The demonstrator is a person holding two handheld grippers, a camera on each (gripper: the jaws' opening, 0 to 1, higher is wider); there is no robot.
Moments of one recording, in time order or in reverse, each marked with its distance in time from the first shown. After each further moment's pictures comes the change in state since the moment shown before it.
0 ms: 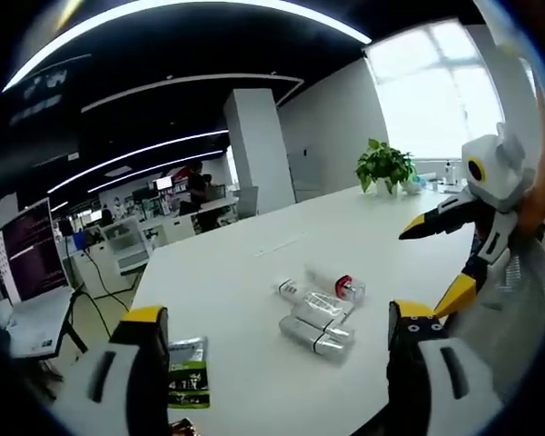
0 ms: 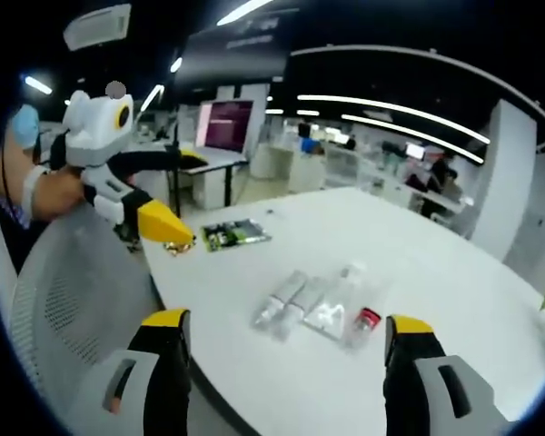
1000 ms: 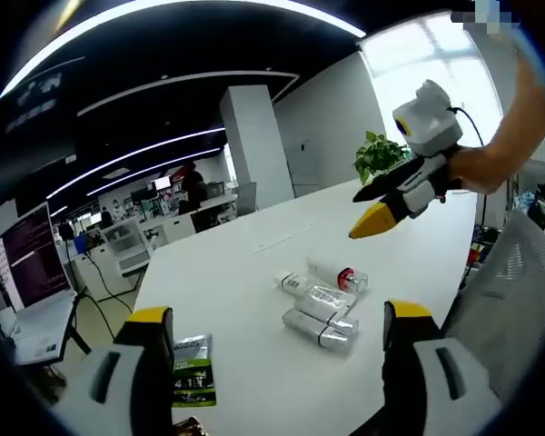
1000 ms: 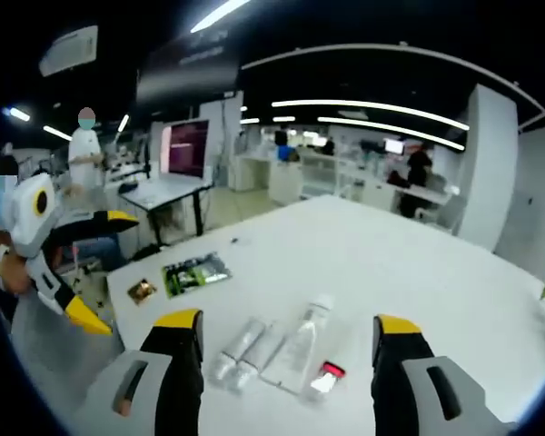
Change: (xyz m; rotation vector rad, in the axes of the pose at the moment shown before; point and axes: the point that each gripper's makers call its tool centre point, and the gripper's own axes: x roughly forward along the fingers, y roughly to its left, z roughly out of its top) left arm -0.001 0.004 -0.007 0.036 0.026 0.003; right arm 0.065 -0.081 0.071 0.103 -0.020 -0.047
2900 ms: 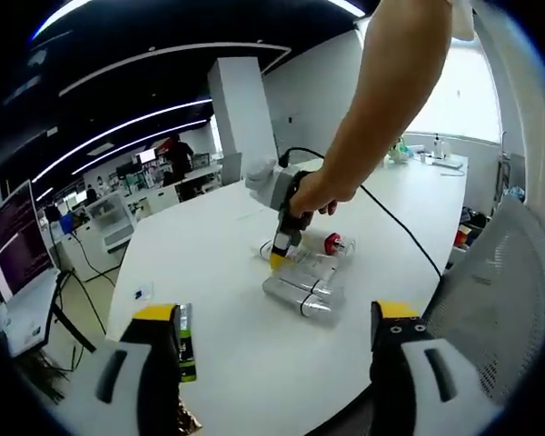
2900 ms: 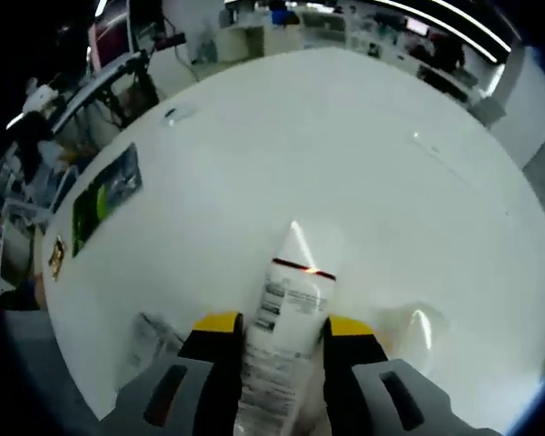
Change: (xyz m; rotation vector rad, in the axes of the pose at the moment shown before) left arm 0.005 -0.017 -0.037 -0.013 0.153 -0.073; right arm 0.167 -0.030 -0.117 0.083 0.654 0.013
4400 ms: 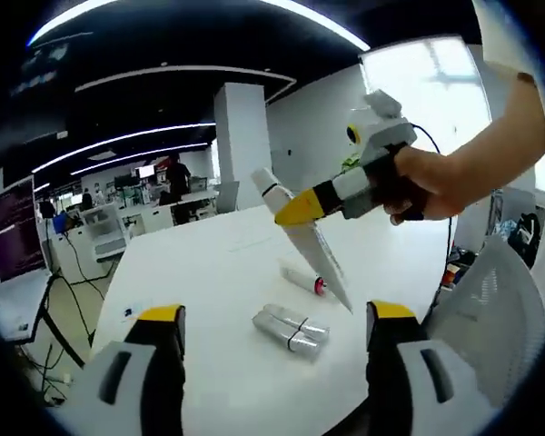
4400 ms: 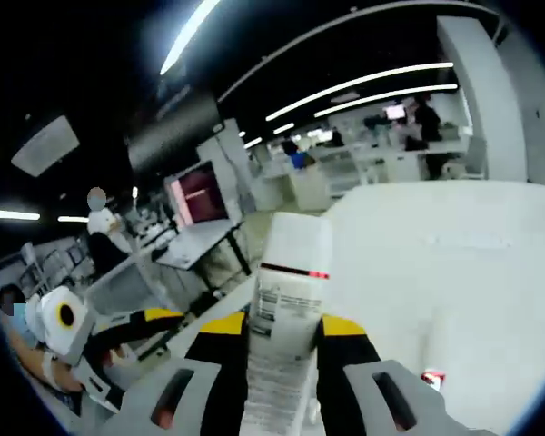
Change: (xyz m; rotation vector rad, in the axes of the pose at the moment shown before) left arm -0.017 -0.003 0.043 -0.131 -0.199 -0.076; right arm -0.219 0.120 0.007 0.141 -0.700 0.302
